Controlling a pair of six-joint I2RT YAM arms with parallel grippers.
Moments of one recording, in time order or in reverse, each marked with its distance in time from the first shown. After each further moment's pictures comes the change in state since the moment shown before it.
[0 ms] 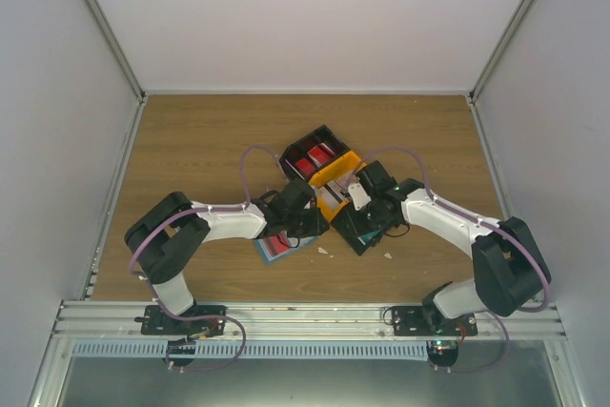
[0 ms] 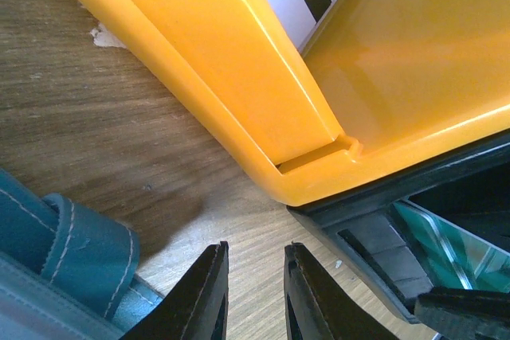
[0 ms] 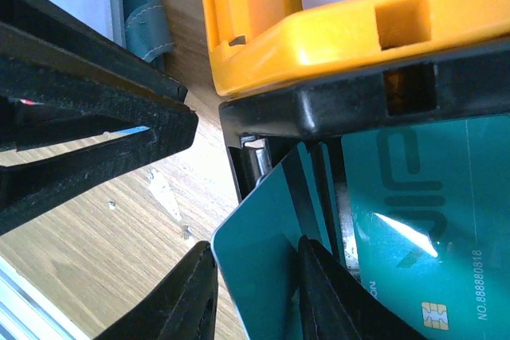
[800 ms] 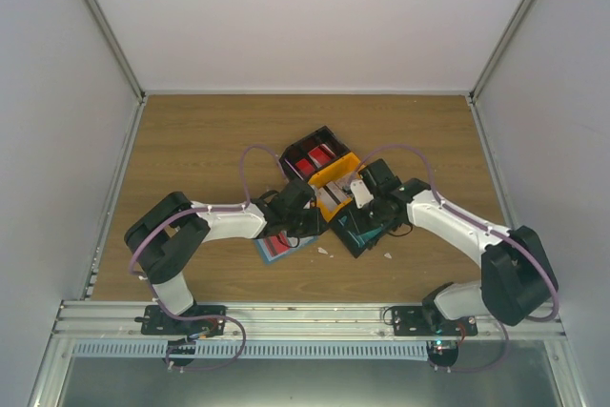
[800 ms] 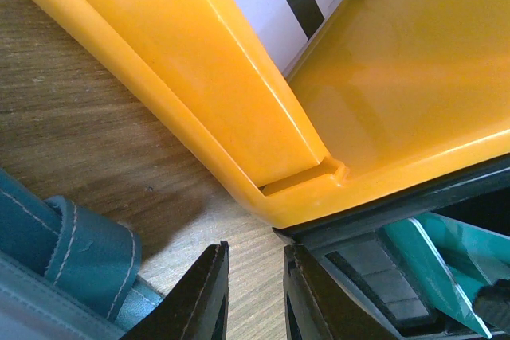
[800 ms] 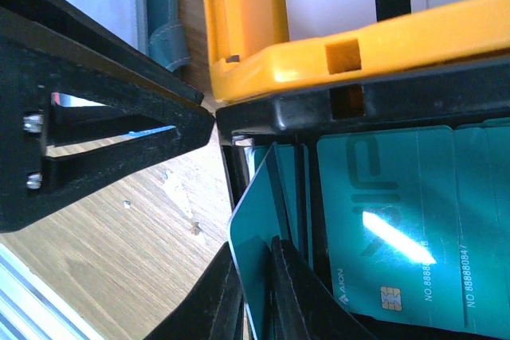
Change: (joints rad) left arm 0.002 0.000 0.000 -0.002 0.001 0.008; right arm 0.001 -0.061 0.008 -0.024 0.017 0.003
